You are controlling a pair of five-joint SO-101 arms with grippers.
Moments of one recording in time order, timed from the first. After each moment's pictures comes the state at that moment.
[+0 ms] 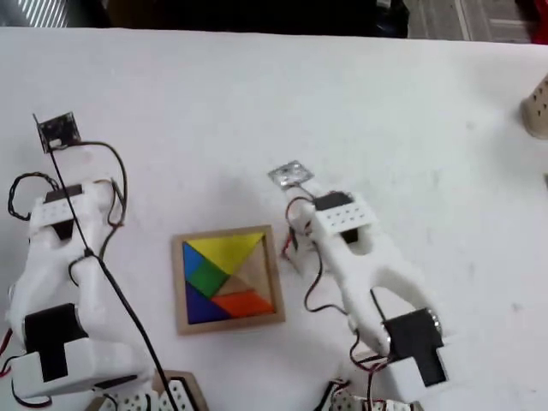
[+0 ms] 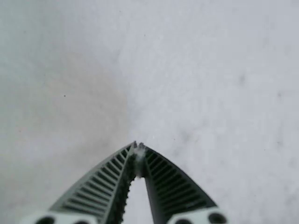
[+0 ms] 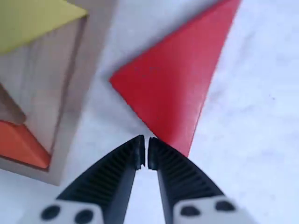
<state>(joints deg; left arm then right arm) -23.2 -3.5 40.2 38.1 7.2 -20.7 -4.3 40.0 63.2 15.6</state>
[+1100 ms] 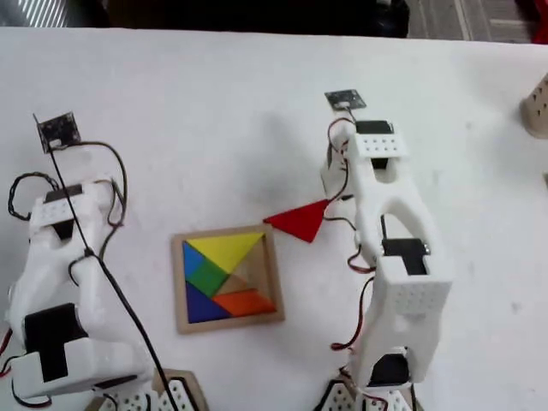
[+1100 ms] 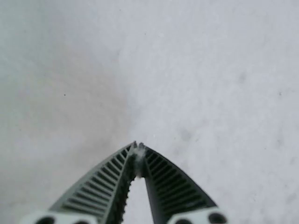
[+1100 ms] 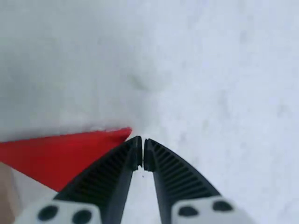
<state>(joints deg) -23.2 -3.5 40.2 38.1 7.2 -6.4 27.0 -6.1 70.8 11.4</state>
